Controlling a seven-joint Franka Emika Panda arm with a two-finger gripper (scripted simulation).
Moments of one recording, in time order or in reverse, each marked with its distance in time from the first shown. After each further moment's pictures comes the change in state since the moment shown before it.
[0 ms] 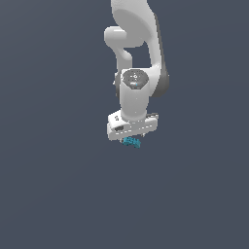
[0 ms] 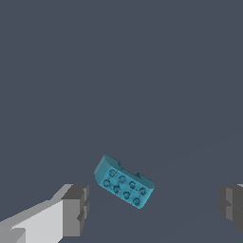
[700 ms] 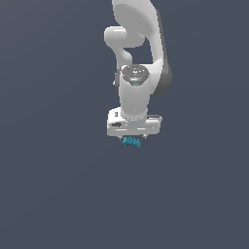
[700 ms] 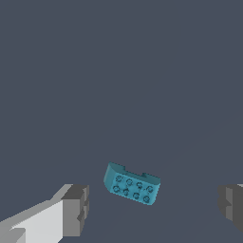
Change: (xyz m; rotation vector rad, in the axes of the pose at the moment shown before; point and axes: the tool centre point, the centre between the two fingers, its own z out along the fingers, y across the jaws) arm 0.009 0.000 -0.016 0.011 0.005 0.219
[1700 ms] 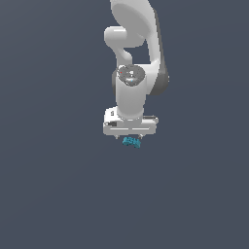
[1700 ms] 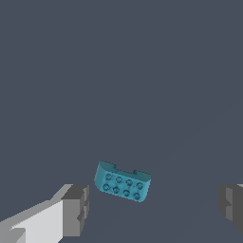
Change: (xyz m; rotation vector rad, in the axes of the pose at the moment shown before) arm -0.004 0.015 0.001 -0.020 -0.009 0.037
